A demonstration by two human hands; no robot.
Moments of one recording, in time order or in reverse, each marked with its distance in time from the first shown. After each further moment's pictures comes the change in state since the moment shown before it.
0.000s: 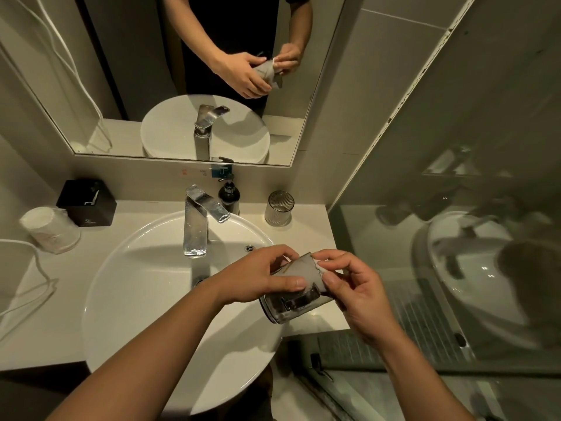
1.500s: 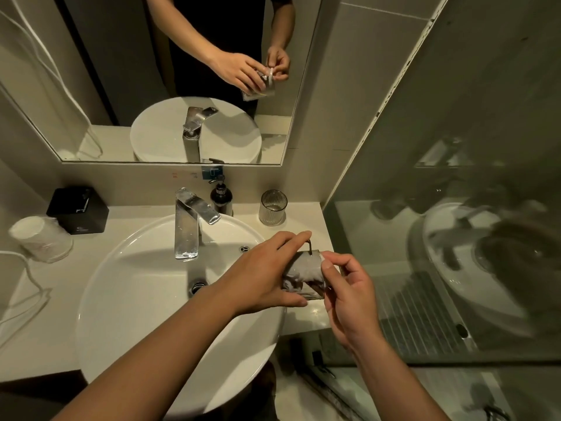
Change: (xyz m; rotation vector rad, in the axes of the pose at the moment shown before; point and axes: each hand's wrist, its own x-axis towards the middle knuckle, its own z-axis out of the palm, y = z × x) left_hand 0.004 0.022 0.021 0.727 0.153 0.234; right_hand -0.006 0.007 0.018 0.262 0.390 0.187
